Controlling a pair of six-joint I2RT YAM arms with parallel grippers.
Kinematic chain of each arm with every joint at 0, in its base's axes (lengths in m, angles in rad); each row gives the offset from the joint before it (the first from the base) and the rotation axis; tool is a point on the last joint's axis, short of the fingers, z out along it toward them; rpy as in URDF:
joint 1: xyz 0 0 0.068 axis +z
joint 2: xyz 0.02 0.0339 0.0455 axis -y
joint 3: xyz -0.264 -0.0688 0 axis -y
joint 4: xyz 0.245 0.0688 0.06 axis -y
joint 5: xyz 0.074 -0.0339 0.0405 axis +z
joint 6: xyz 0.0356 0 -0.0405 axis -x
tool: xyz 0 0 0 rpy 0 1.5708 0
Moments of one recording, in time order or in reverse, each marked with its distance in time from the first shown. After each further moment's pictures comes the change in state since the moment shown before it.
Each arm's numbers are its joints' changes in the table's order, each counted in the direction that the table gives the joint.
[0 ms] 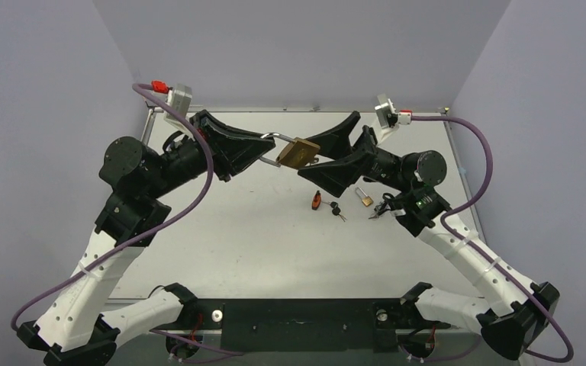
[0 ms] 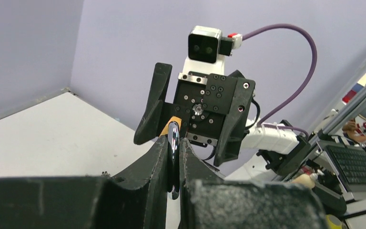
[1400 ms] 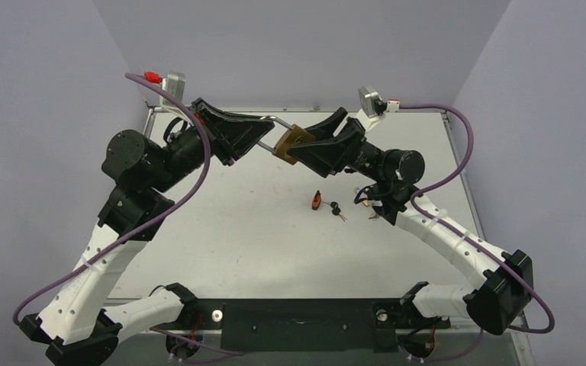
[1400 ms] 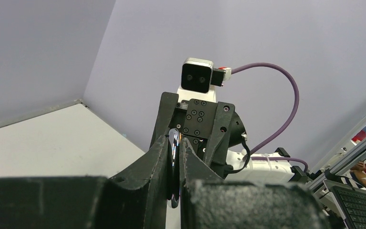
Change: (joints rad) left arm -0.014 -0.052 0.069 0.009 0.171 0.059; right arm 0.042 -0.206 0.022 0.414 -0.045 -0.270
